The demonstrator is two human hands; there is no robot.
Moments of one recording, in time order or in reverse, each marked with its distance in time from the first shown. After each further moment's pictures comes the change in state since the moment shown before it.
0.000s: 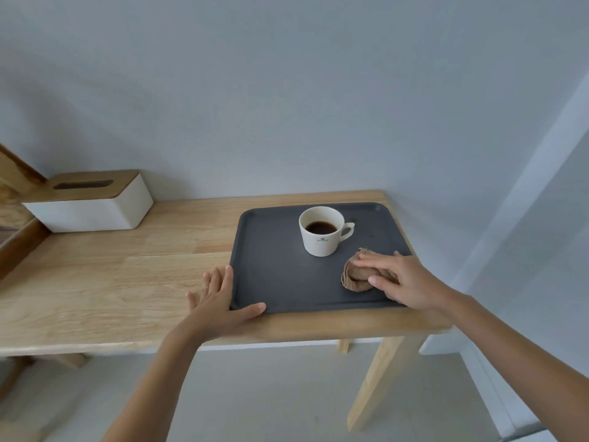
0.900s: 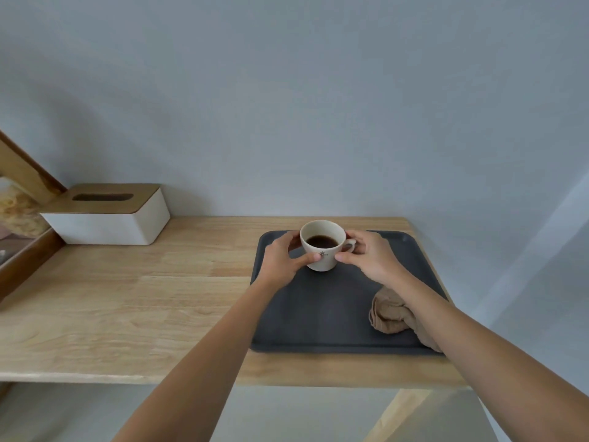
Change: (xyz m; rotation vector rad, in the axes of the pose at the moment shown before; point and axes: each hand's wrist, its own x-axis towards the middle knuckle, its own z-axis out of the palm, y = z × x) left_hand 0.115 0.078 -0.036 -0.737 0.269 0.355; right_hand 0.142 -0.040 0.016 0.442 0.239 0.111
